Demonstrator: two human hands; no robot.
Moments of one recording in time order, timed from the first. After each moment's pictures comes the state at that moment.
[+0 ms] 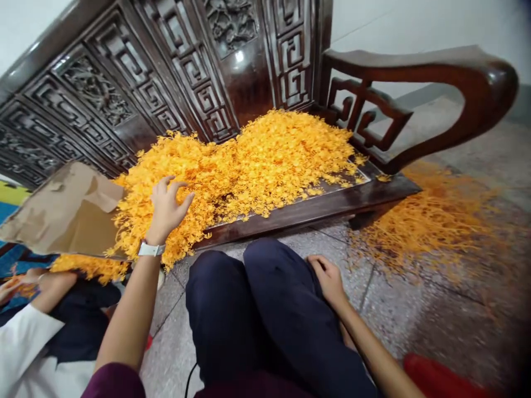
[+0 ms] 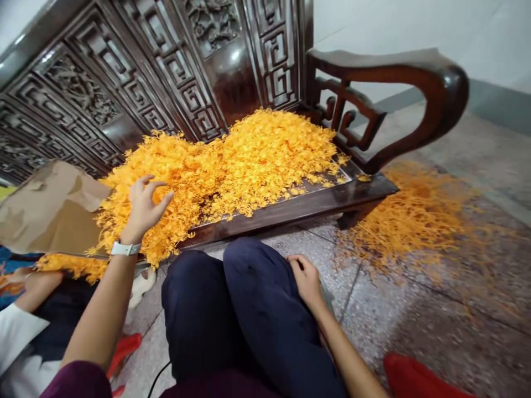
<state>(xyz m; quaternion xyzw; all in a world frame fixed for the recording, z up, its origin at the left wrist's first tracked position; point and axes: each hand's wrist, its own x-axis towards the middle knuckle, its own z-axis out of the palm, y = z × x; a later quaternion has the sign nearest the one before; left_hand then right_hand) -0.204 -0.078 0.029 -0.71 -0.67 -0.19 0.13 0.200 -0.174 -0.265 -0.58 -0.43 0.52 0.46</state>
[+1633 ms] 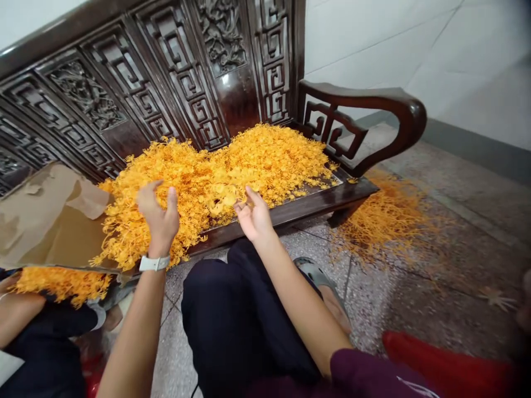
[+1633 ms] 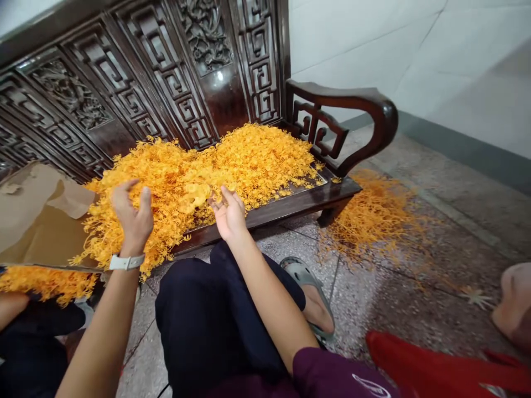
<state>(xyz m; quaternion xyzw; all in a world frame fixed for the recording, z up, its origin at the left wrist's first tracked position) -0.182 -0.105 0.035 -0.60 -0.65 -0.44 0.10 0.023 -0.076 -0.030 -0.16 0.02 0.76 0.64</state>
